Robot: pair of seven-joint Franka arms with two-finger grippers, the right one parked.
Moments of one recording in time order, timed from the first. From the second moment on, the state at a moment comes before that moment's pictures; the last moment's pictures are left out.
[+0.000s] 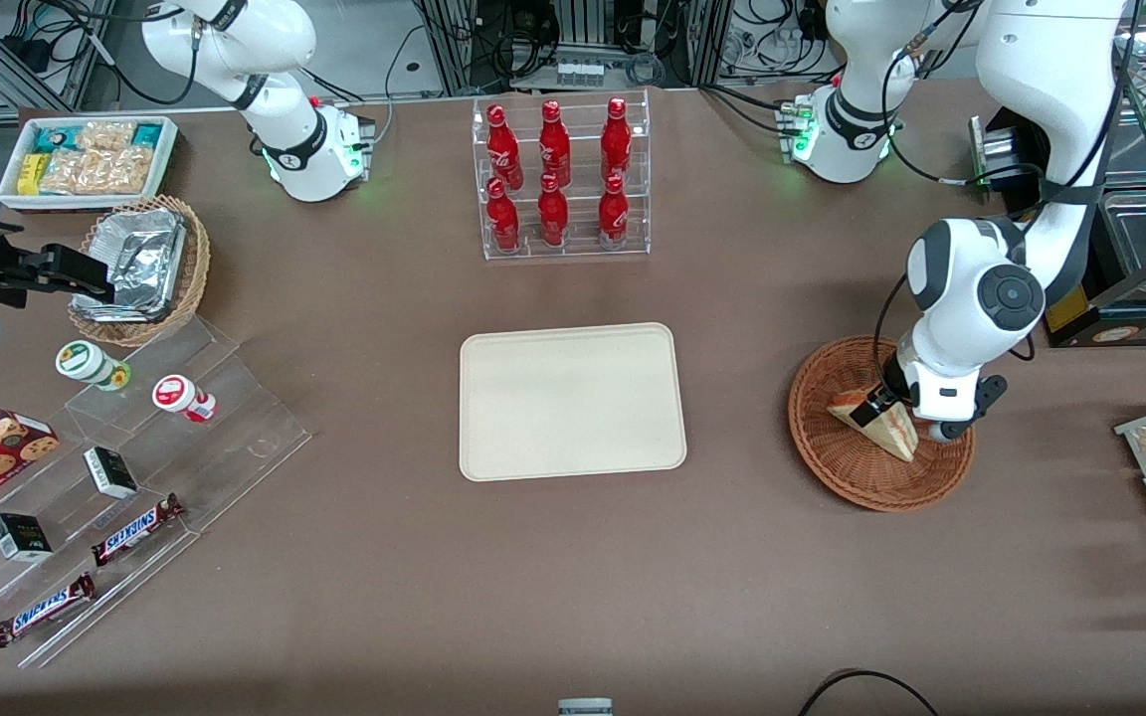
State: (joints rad) arm -0.09 0.25 -0.02 -2.23 -0.02 2.49 -0.78
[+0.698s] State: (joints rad) arm -0.09 0.25 -0.02 -2.18 -0.02 2.48 -0.80
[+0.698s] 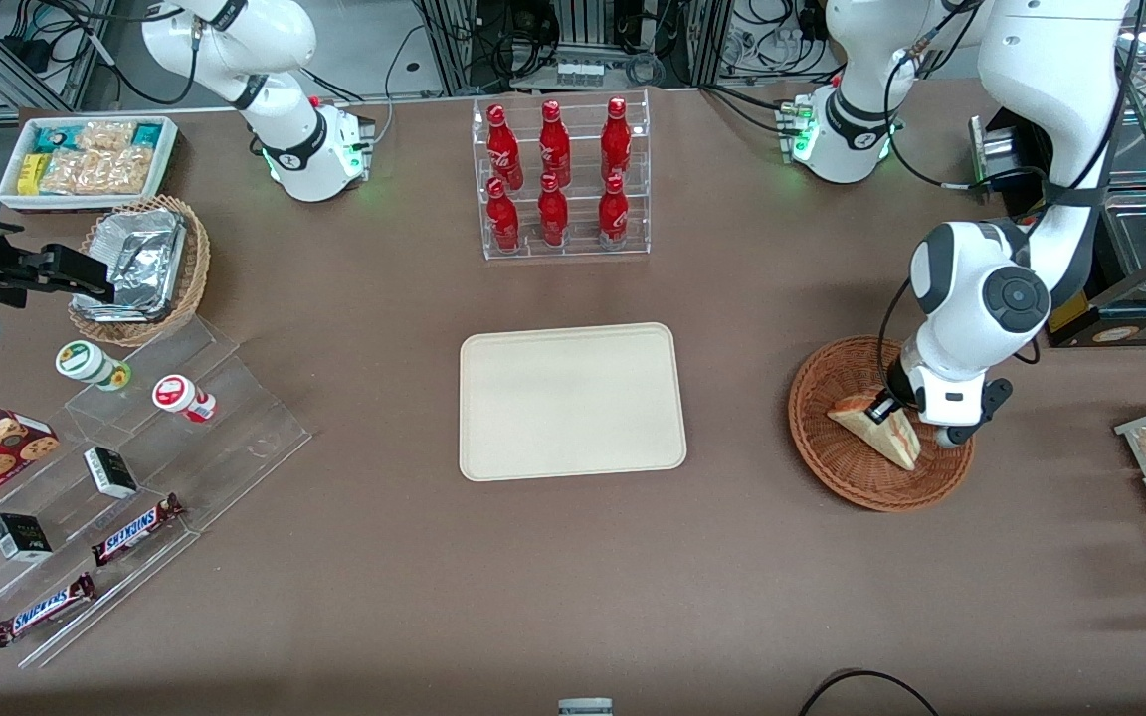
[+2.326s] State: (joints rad) arm -0.64 0.50 -0.07 -1.51 0.01 2.02 -0.83
